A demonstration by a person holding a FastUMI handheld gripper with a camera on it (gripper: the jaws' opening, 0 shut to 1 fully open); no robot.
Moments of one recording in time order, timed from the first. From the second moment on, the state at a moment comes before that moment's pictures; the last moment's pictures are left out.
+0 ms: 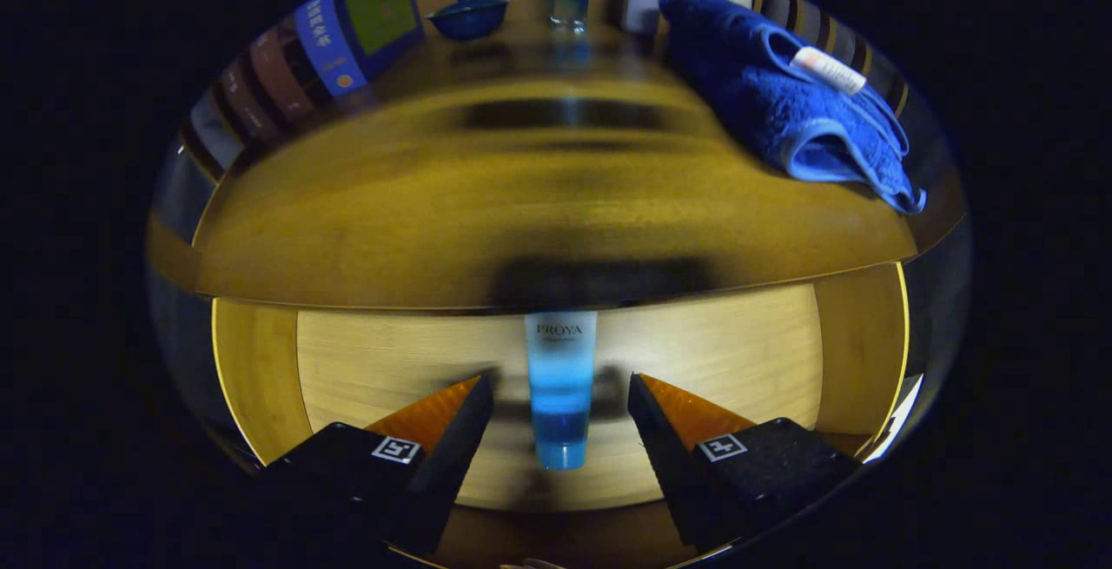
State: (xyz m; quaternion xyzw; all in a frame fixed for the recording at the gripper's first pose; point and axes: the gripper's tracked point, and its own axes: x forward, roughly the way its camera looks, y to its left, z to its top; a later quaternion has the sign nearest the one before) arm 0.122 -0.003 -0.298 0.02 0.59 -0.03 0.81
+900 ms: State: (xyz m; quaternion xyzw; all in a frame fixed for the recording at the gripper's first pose) arm 0.109 -0.002 -0.317 -0.01 0.64 -0.03 0.77
